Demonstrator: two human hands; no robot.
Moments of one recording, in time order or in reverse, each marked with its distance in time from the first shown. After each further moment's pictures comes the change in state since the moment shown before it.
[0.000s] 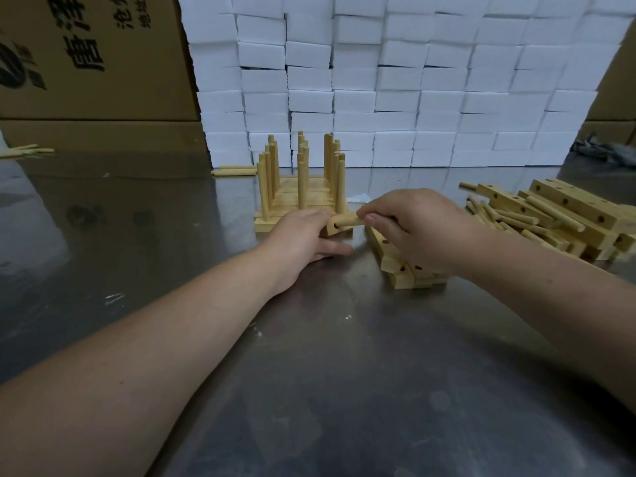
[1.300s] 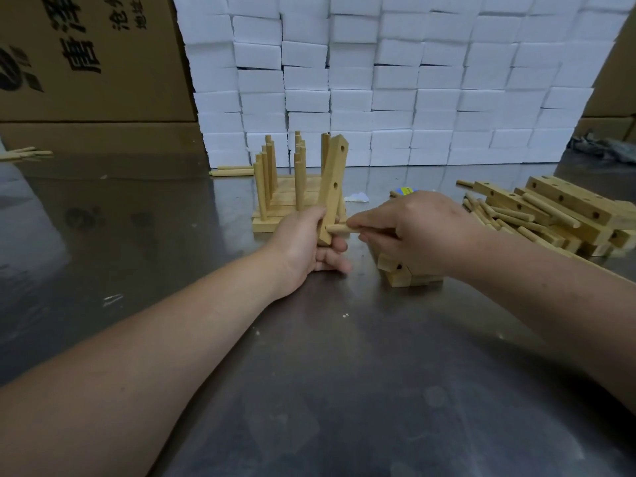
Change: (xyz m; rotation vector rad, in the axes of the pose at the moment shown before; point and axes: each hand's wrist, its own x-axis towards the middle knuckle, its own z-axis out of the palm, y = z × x) left_hand -0.013 0.005 0.007 -0.121 -0.092 -0.027; right_hand -0.007 -0.004 0.000 -0.008 0.052 -0.137
